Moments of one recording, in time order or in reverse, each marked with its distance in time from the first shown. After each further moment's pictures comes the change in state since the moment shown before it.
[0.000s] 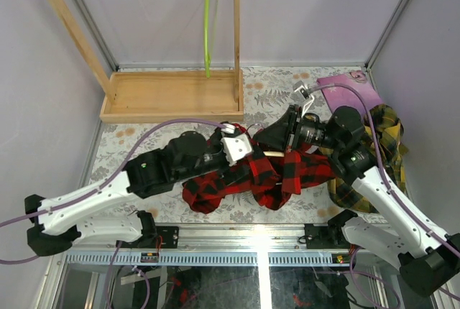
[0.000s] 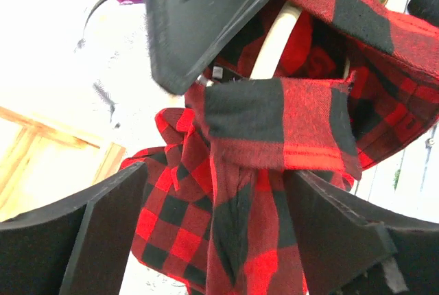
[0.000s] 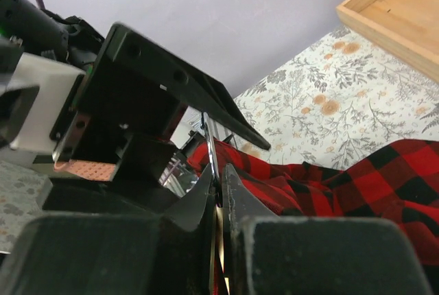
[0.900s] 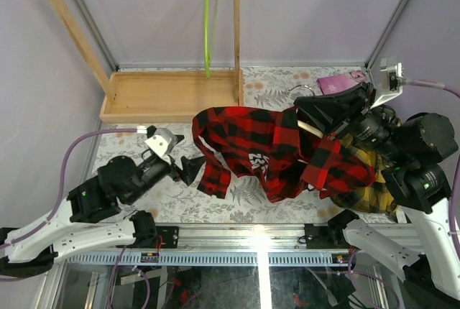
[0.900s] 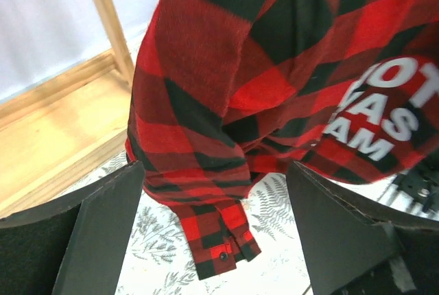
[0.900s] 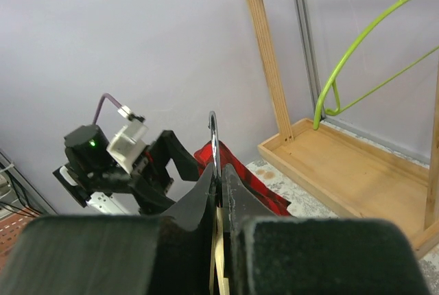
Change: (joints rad) left arm 0.000 -0.523 -0.220 -0.030 -0.330 -0.288; right arm 0.000 -0.130 0.499 -0.373 0.361 -0.189
